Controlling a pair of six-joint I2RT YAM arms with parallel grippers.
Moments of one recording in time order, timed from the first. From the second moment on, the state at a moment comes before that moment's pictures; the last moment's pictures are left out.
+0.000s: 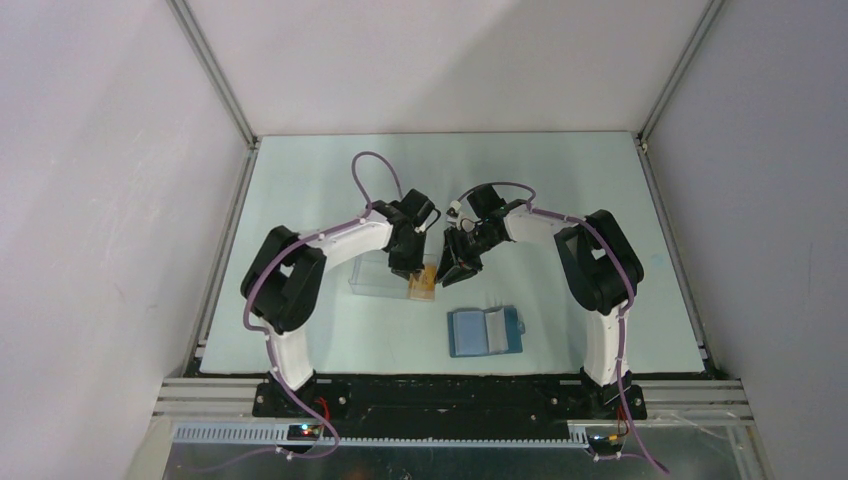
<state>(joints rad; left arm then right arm) -0.64 1.85 1.27 -0.72 -0.01 -0.51 0.54 2.00 1.30 -0.48 -0.85 0.51</state>
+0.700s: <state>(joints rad) -0.64 1.88 1.27 -0.71 0.04 -0.50 0.54 2.00 1.30 -0.48 -0.85 0.51</state>
